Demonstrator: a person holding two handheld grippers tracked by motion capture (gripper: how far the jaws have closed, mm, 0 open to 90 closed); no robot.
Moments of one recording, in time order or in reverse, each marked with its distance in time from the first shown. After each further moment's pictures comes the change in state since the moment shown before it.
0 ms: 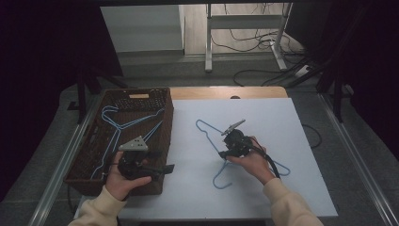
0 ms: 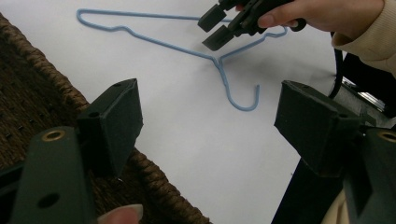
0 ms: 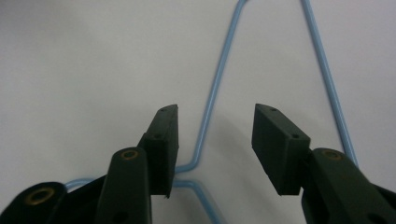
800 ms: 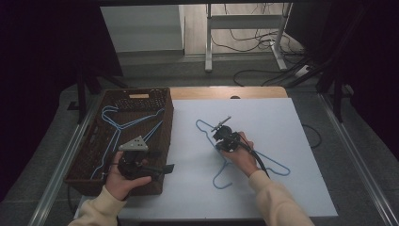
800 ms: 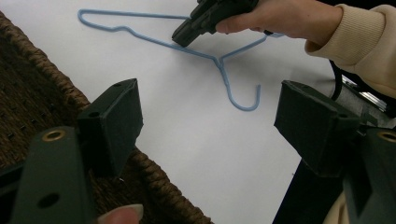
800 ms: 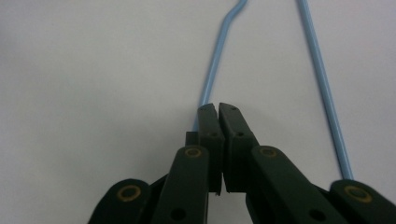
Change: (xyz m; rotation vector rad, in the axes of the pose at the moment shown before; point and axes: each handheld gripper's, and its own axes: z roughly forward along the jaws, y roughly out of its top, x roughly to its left) left arm 0.000 0.000 0.000 0.001 0.004 0.001; right arm -0.001 0.026 0.039 0.054 -0.079 -0.018
